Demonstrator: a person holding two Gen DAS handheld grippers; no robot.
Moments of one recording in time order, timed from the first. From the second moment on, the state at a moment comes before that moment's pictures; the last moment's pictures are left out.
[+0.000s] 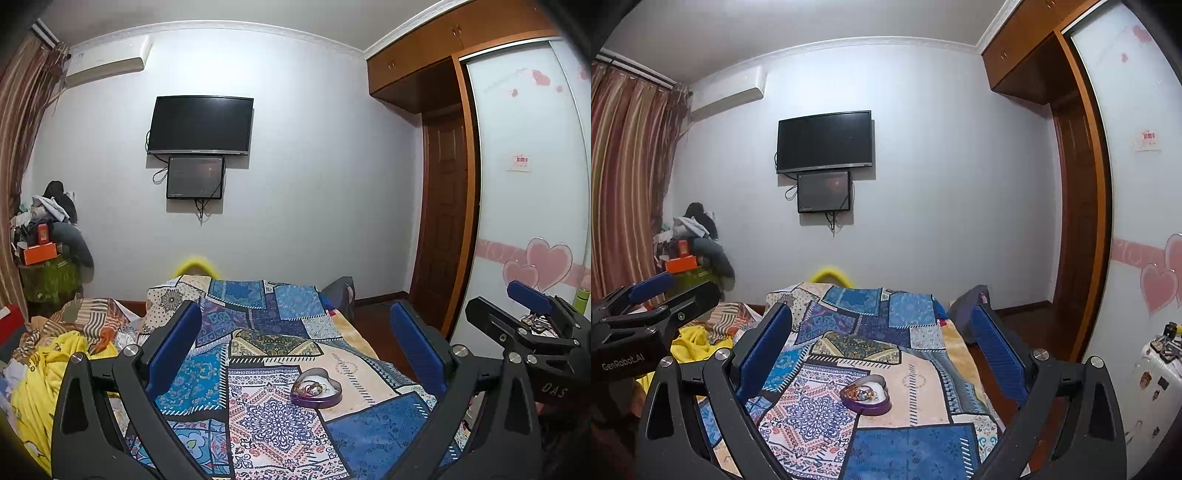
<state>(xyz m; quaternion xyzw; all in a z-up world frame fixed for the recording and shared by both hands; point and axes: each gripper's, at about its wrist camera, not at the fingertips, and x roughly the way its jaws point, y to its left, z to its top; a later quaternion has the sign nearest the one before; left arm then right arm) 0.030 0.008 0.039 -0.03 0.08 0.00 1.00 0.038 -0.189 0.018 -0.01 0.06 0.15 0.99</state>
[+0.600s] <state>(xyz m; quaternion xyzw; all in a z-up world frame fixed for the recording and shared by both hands) 0.035 0.005 0.035 -0.03 0.09 0.00 1.00 0.041 -0.192 0.019 0.00 0.06 0.15 0.99</state>
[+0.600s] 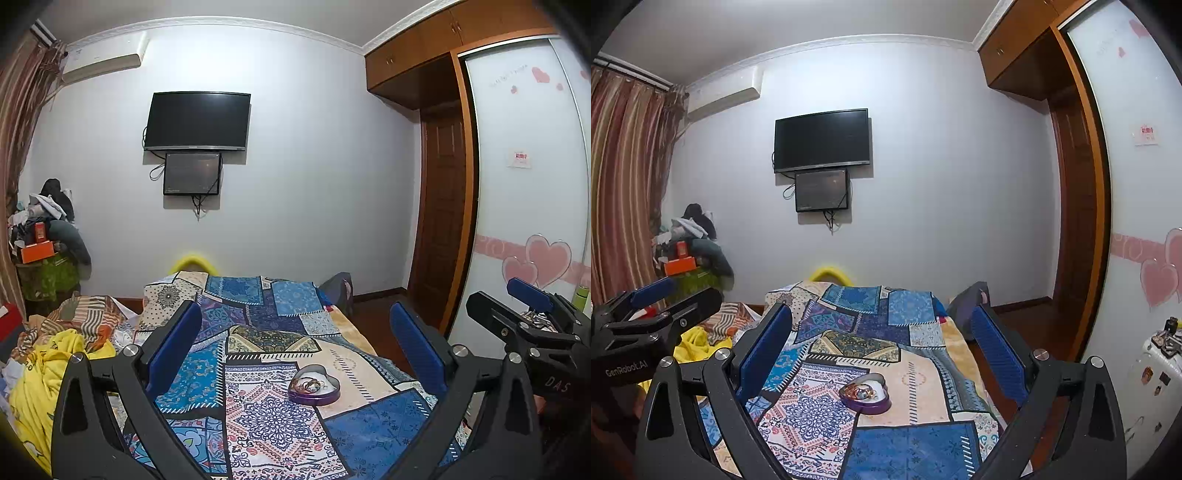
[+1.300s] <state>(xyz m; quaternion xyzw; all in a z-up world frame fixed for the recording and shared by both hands) 0.037 0.003 0.033 -0.03 0.10 -0.02 0.99 0.041 -0.192 0.018 0.01 0.06 0.15 0.99</state>
